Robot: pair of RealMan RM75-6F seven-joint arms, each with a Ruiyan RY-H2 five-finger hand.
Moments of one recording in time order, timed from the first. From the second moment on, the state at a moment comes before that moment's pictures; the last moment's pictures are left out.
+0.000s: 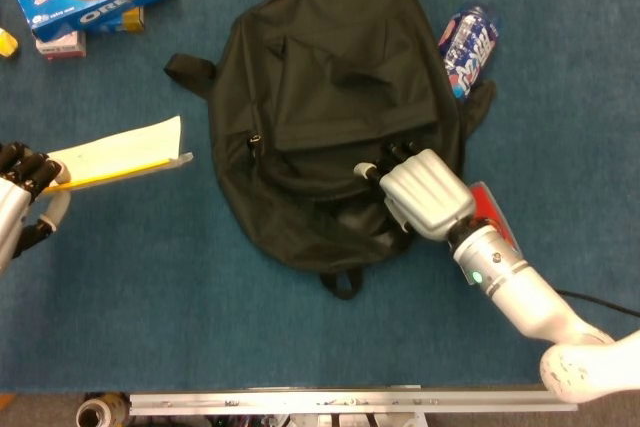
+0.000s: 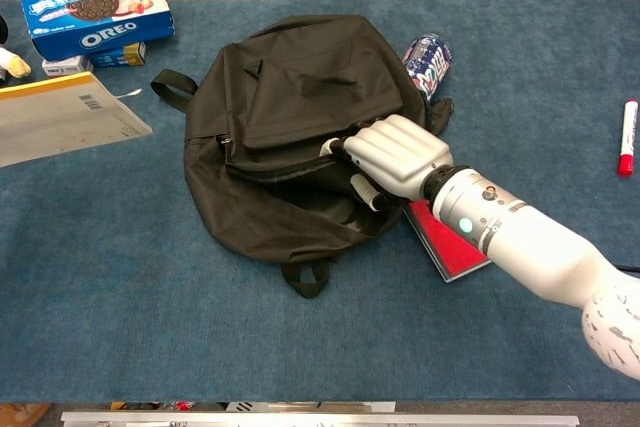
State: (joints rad) left arm -0.21 -1.19 0.03 -1.42 1.80 1.65 0.04; right arm 0.71 -1.69 0.05 -1.69 -1.04 1.03 -0.81
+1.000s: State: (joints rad) left arm -0.20 -1.17 0.02 -1.42 1.80 1.65 0.05; right arm 0.72 -1.73 0.10 -1.66 -1.03 1.09 -0.73
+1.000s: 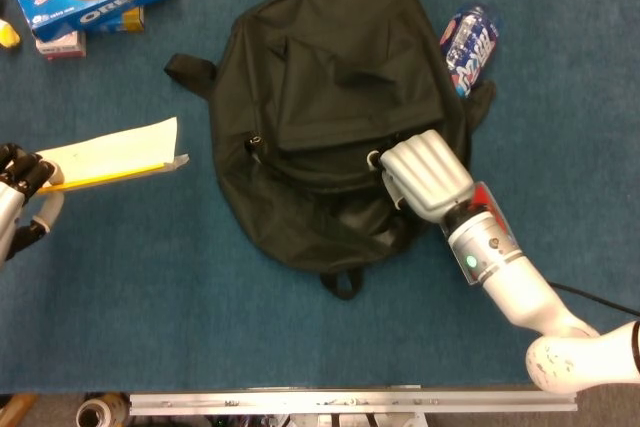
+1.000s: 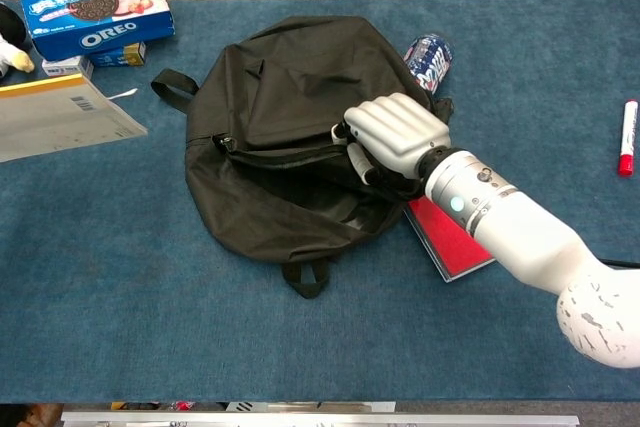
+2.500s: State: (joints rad) left arm -0.28 -1.16 0.01 -1.48 1.93 1.66 -0.03; right arm 0.85 -1.71 0.43 -1.69 -0.90 1.20 -0.65
